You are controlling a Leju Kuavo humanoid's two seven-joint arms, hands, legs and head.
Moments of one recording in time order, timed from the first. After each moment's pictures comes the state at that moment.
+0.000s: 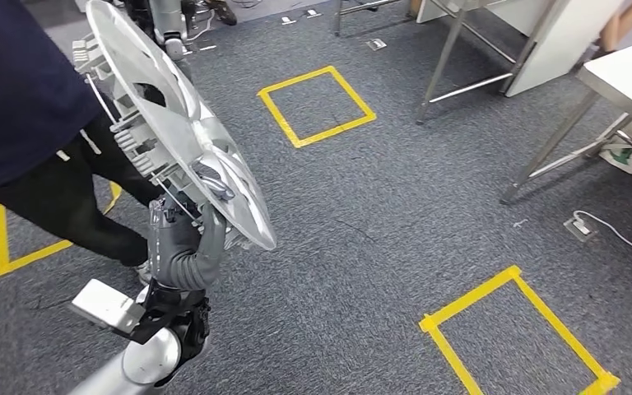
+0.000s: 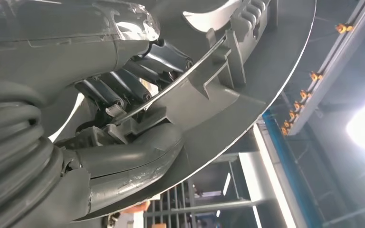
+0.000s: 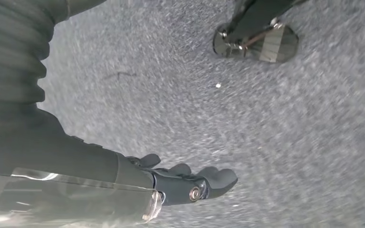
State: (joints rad) left arm -0.12 0.26 -0.59 -2.01 -0.04 0.54 -0.53; right arm -0.14 -0.08 0.87 -0.21 -0.73 -0.44 -0.16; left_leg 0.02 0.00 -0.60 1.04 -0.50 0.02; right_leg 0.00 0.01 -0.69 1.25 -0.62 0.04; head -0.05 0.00
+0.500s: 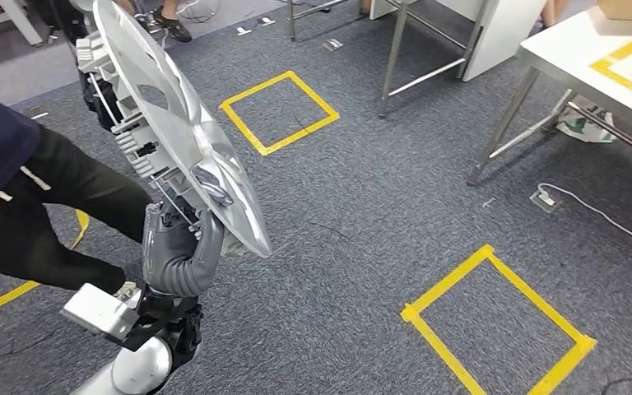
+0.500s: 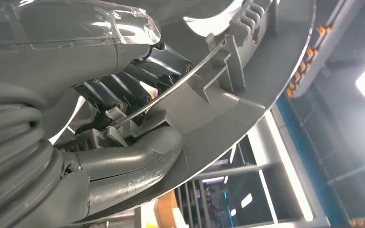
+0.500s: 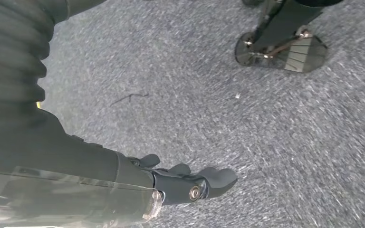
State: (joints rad) left arm -0.08 0.28 -0.57 -2.05 -0.09 0.53 -0.46; right arm -0.10 -0.05 0.87 -0.21 -0.73 -0.43 -0.18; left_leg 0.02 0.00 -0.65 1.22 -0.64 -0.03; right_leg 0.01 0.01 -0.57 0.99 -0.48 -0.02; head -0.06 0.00
